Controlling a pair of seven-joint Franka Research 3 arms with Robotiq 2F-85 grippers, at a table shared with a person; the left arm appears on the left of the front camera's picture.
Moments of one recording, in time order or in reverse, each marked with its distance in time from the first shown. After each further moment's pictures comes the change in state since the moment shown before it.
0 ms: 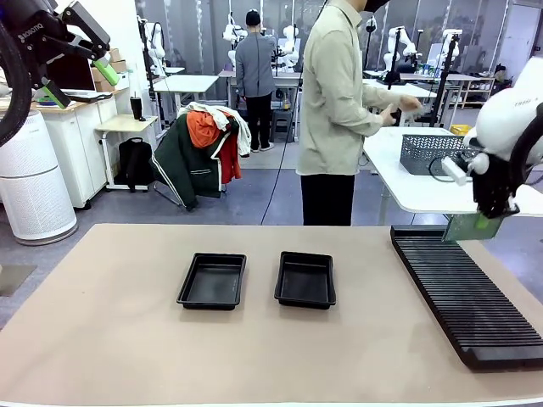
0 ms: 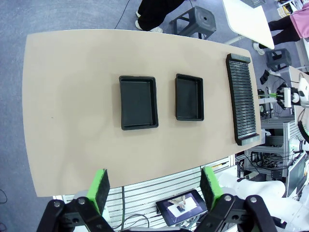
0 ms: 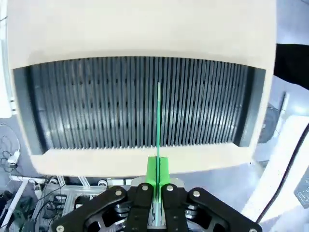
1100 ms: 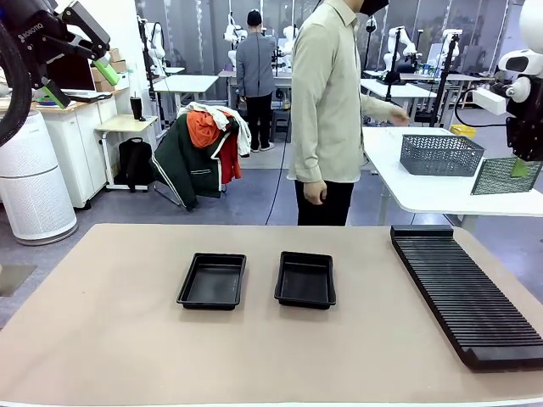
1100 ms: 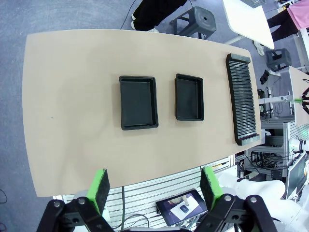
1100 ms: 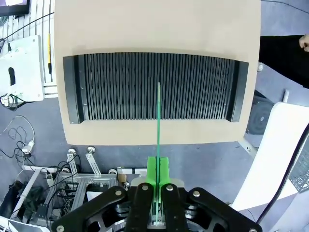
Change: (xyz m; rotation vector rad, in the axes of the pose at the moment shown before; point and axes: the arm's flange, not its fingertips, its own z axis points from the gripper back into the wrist) left arm 0.000 0.000 0.000 0.000 0.000 0.000; right arm -0.007 0.008 0.126 0.041 0.006 0.000
